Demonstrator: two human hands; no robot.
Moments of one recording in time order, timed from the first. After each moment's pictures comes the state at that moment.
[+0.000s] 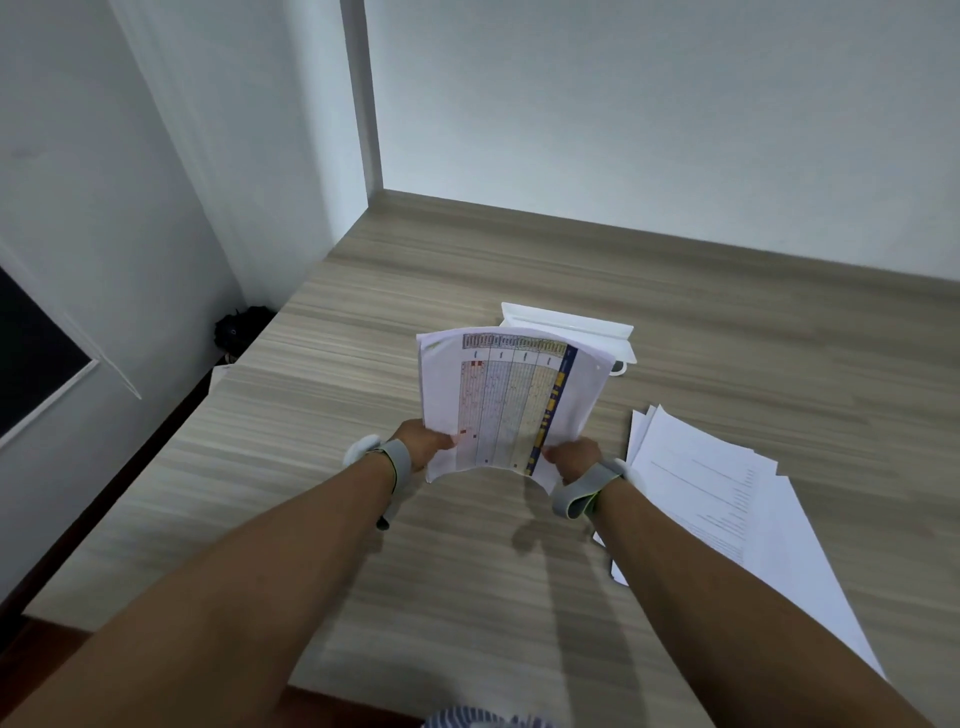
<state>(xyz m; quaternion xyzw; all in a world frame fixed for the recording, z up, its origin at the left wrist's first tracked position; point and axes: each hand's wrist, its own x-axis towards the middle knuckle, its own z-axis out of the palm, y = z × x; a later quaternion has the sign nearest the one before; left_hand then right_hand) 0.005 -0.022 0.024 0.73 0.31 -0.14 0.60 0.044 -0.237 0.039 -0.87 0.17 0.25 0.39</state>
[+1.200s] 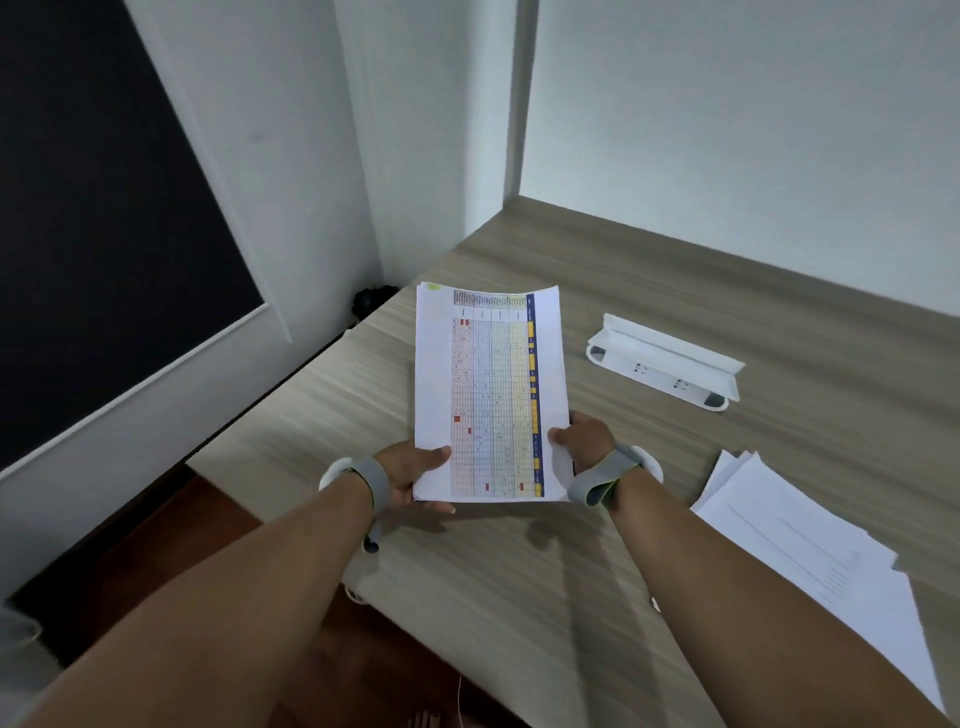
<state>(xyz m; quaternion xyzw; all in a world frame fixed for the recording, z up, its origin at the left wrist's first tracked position) -0.135 0.003 0.047 0.52 0.35 -0.17 0.76 0.030 -0.183 0.053 -0.82 -0.04 0.29 0.48</state>
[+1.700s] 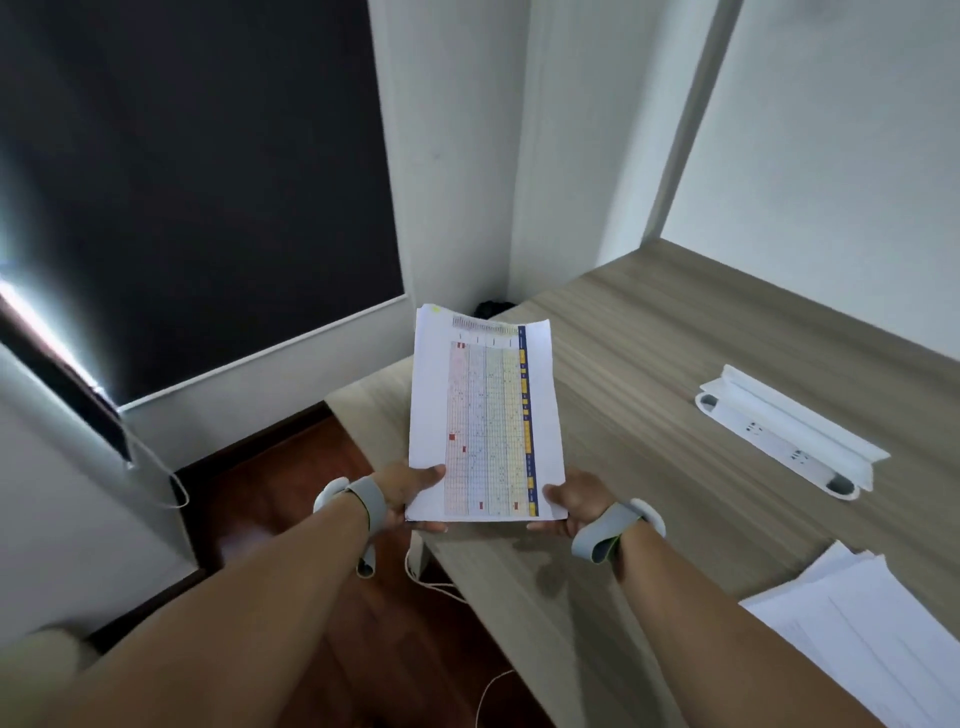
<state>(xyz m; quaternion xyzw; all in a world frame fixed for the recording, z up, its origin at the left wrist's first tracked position) -0.266 -0.004 0.051 0.46 0.49 0.01 0.74 -0.071 -0.151 0.038 -0.68 -0.10 0.54 0.49</state>
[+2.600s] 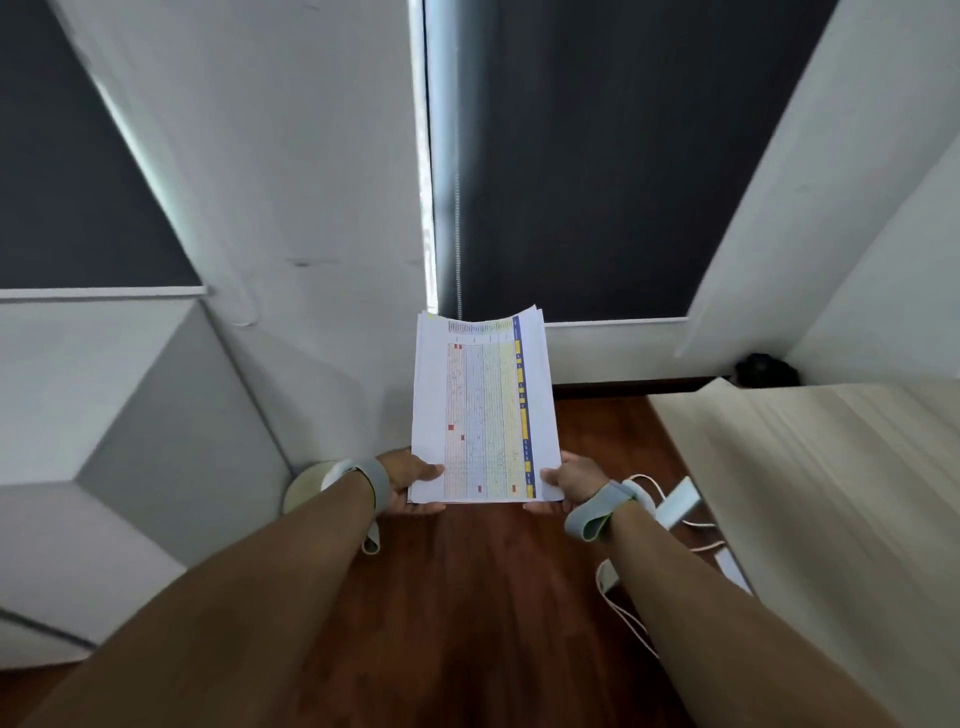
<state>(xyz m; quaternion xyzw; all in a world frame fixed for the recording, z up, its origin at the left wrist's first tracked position) -0.715 0.065 0.048 0.28 0.62 0.20 0.71 -0.473 0.051 0.045 -0.67 -0.30 0.62 0.29</state>
